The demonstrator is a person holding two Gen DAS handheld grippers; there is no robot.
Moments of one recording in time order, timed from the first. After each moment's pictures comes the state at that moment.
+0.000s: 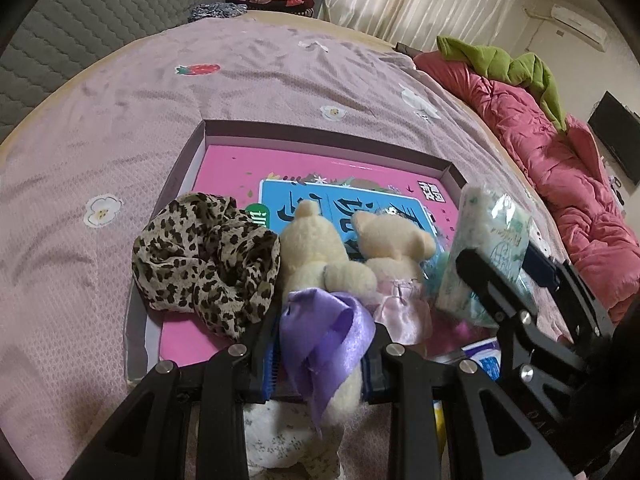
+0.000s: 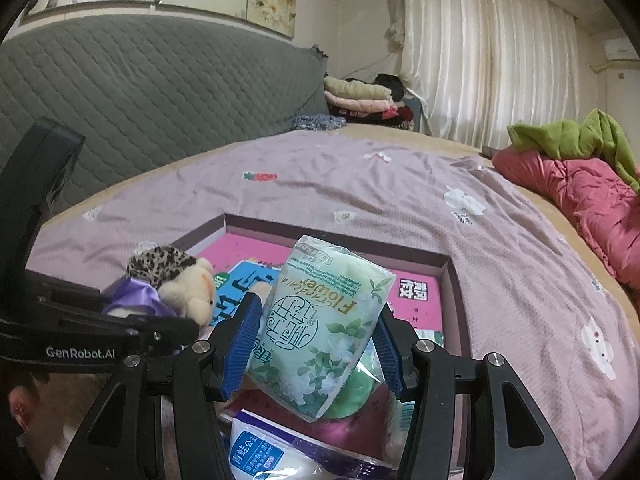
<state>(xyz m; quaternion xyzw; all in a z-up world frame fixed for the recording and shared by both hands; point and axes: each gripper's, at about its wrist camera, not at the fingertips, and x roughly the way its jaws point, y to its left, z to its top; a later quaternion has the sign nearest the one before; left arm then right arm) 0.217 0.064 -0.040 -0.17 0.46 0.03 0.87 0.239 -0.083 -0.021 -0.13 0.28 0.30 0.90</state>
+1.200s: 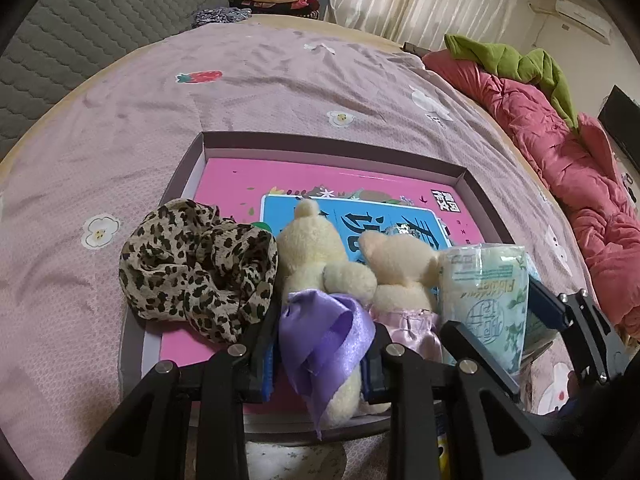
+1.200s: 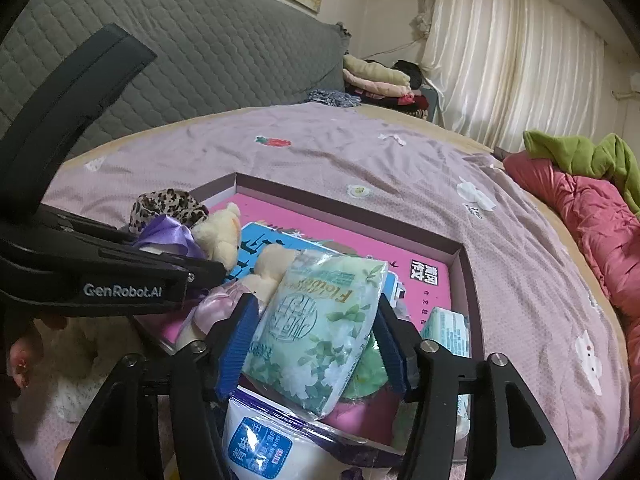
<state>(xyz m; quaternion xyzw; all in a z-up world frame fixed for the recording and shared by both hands) 0.238 0.059 -0.043 -0.15 0.46 0.05 0.87 0.229 -0.068 -0.034 -0.19 0.29 0.30 0.89</state>
